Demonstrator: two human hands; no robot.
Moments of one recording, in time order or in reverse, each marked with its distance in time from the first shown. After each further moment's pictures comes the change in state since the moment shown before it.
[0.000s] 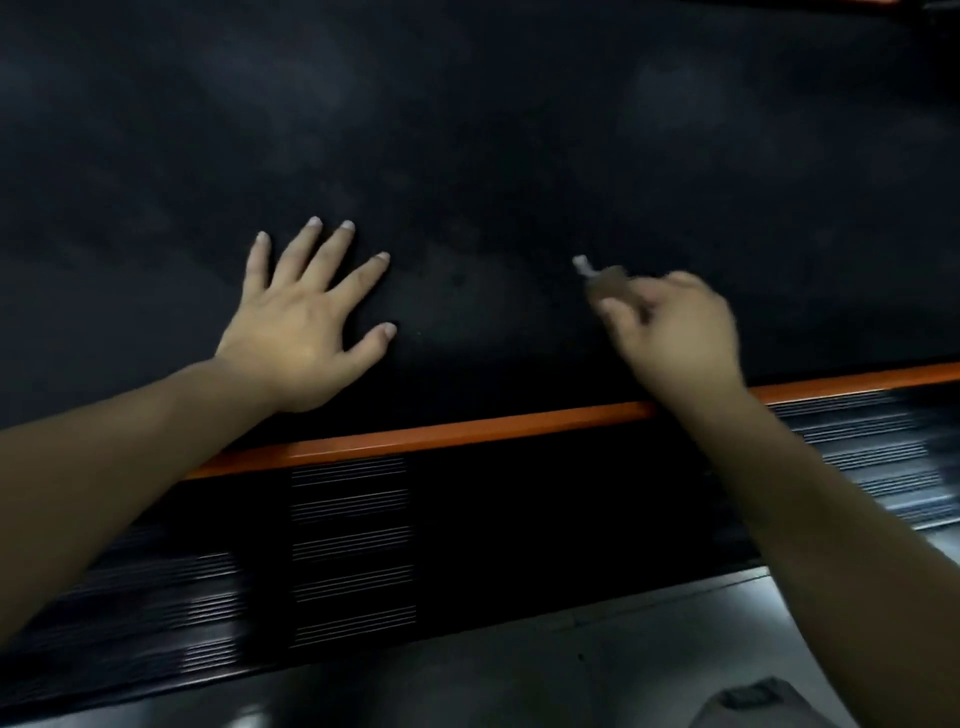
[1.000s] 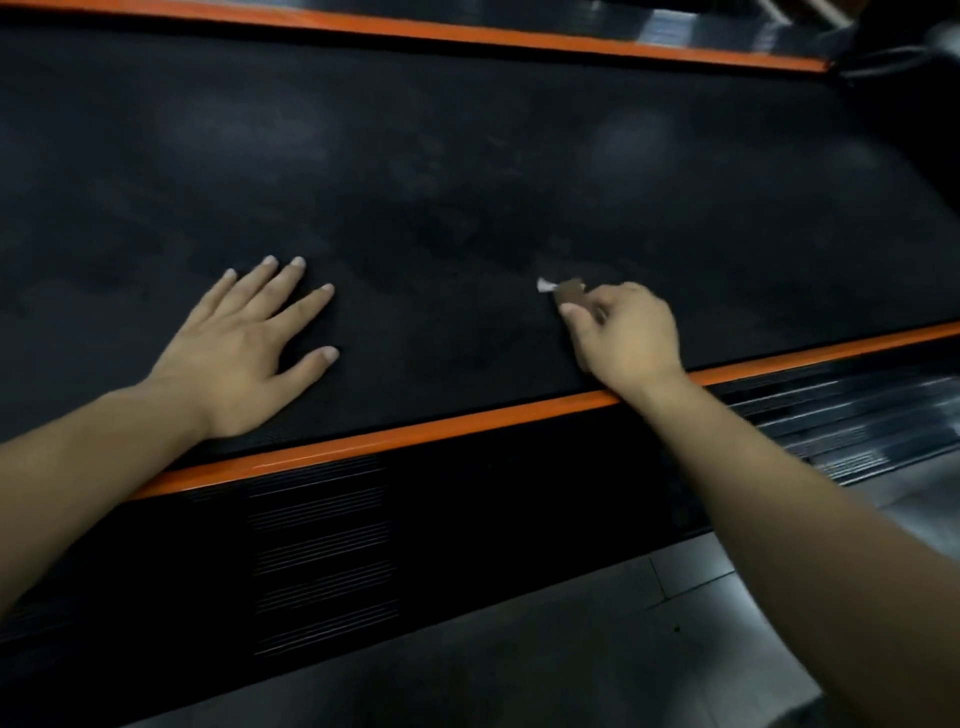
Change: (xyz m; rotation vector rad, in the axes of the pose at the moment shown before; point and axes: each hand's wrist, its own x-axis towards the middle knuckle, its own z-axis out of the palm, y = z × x) left_hand -0.086 -0.174 -0.025 -0.052 0.004 0.094; right_hand -0.039 -0.155 0.042 0.019 0.080 0.109
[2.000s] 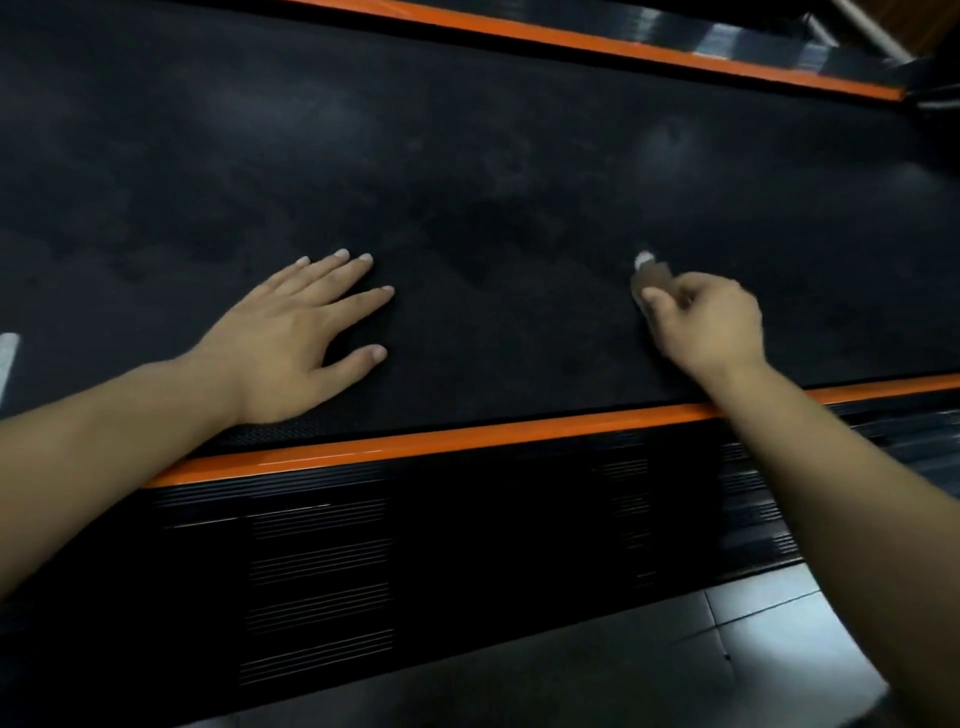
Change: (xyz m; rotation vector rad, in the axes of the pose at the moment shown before) left_hand -0.018 -0.049 -0.002 -0.040 0.013 0.151; right_hand 0.011 -0.040 0.004 -0.115 0.076 0.061
